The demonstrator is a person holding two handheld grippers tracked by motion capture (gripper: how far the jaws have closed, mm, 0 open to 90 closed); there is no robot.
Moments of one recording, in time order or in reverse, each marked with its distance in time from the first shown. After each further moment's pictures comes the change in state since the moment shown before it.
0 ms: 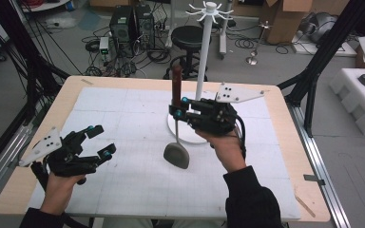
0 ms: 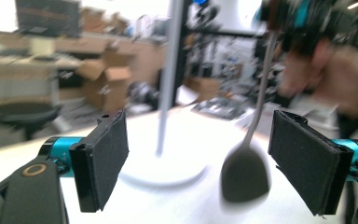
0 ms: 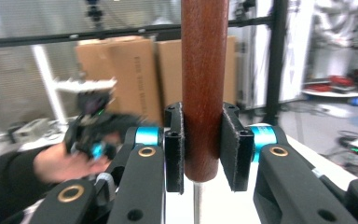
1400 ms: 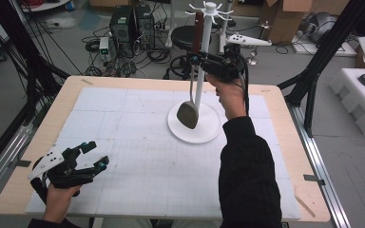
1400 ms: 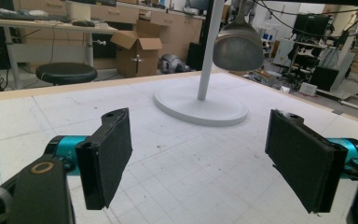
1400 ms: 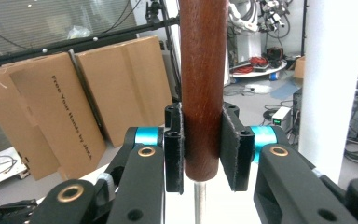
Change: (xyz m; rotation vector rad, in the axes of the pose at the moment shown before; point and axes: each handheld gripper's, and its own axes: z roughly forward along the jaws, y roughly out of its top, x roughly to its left) left arm 0.020 -0.055 -0.020 0.078 0.079 -0.017; right arm -0.104 0.051 0.010 0.022 -0.276 0.126
